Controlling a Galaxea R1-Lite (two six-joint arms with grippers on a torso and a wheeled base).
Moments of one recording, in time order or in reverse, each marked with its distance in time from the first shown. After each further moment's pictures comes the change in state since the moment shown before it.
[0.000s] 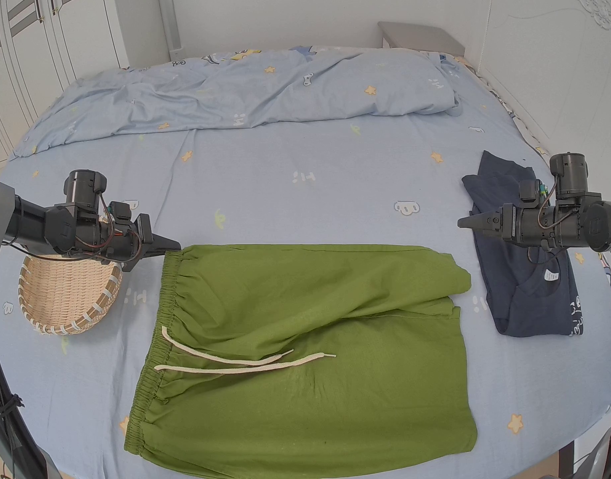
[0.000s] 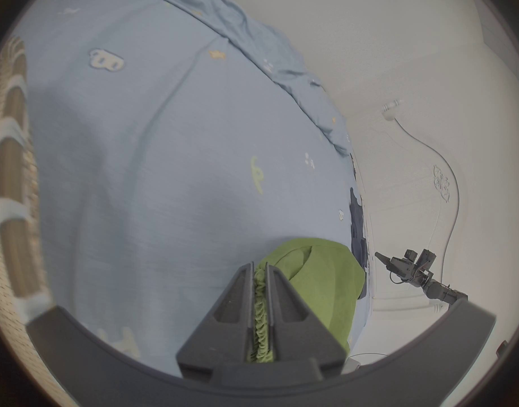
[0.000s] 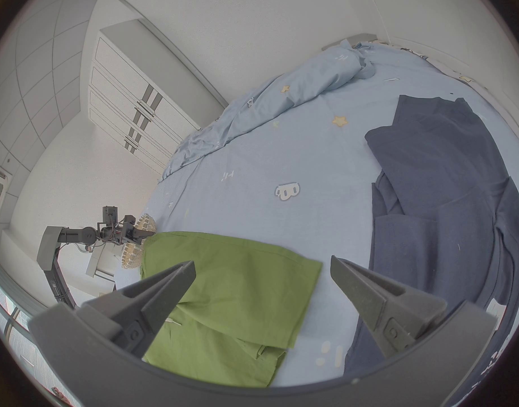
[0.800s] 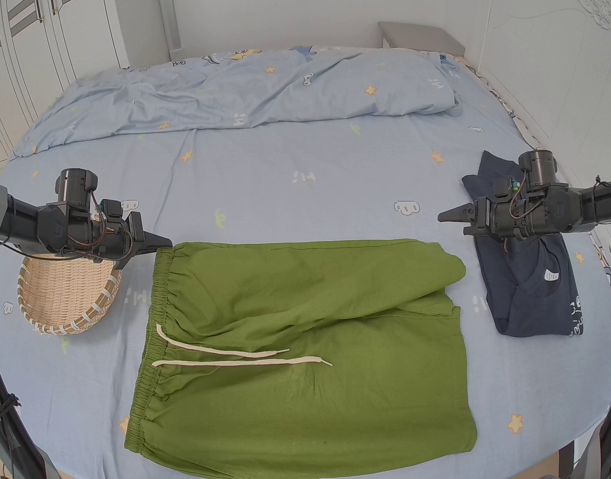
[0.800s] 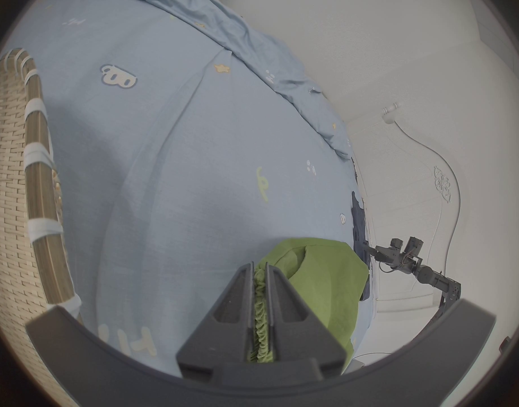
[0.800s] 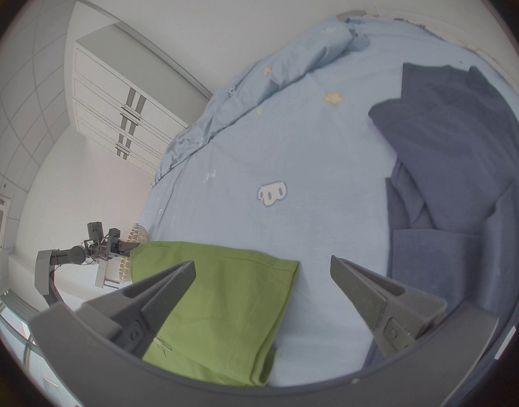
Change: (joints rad) left arm 0.030 -0.023 0.012 -0.001 0.000 0.023; right arm 0.009 0.245 -0.320 0.145 0.013 0.063
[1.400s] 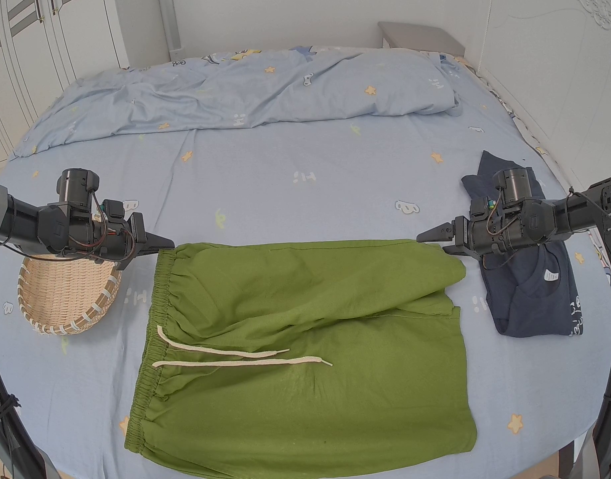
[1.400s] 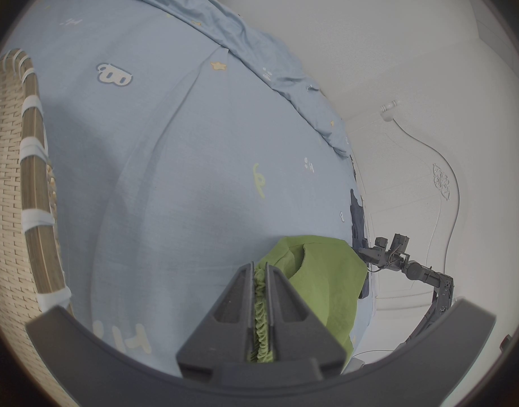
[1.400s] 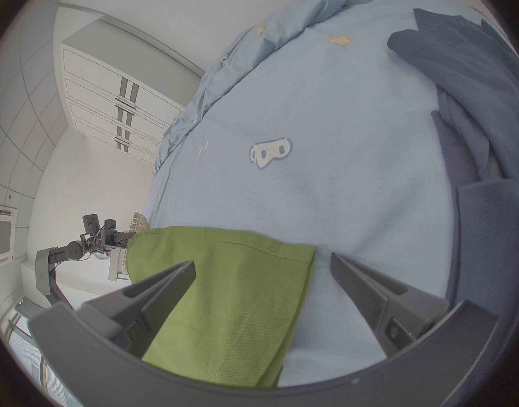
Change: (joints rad) left arm -0.010 -0.006 0.010 -0.001 0.000 0.004; right arm 0.048 0.130 -0.071 0.041 0.032 0.013
